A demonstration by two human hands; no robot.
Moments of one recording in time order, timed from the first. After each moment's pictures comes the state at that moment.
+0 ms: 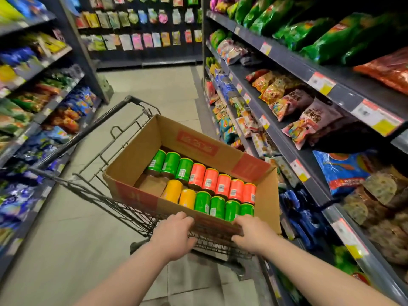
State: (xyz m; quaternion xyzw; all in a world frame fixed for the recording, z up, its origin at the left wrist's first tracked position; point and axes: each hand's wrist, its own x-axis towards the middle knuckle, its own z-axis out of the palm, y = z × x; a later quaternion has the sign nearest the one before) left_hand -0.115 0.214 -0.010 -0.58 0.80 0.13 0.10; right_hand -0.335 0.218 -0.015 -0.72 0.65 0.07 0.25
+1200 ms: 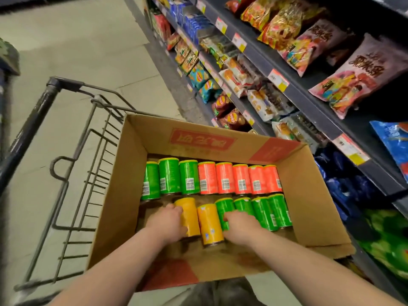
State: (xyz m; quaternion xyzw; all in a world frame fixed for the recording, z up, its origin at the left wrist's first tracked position) left_hand -0.019 -0.057 -0.104 -0.49 0.79 0.22 0.30; right_hand -0.208 0.021 -0.126 -0.57 0.72 0.16 0.36
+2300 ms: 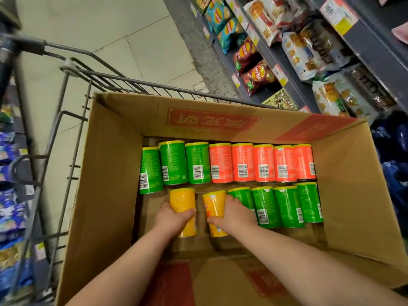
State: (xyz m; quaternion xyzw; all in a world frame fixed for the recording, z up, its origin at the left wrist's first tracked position) left_hand -0.023 -0.069 -0.175 -0.79 0.42 0.43 0.13; right_hand -0.185 -0.022 -0.201 -0.45 0.75 0.10 0.48
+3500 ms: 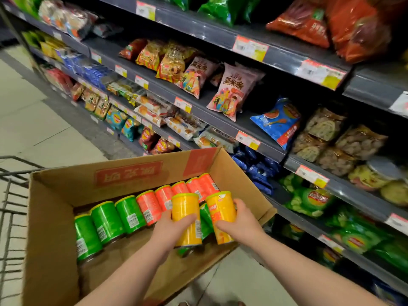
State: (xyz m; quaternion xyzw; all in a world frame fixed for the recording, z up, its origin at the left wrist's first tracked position) left_hand -0.118 -0.012 -0.051 -0.53 0.60 0.59 -0.01; right_hand -0.260 0.113 -0.059 -0.21 0.88 -0.25 0.34
